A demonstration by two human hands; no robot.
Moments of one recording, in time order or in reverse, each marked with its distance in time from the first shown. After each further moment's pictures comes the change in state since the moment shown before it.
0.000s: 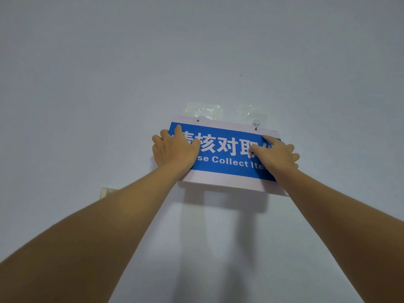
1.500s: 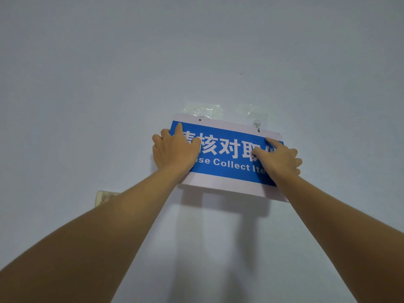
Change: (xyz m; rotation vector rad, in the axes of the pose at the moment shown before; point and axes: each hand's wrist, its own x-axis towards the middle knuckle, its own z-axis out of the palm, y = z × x) left_hand 0.004 0.001 0.007 -0.057 0.038 0.024; right_hand 0.002 0.010 0.010 0.027 0.077 0.024
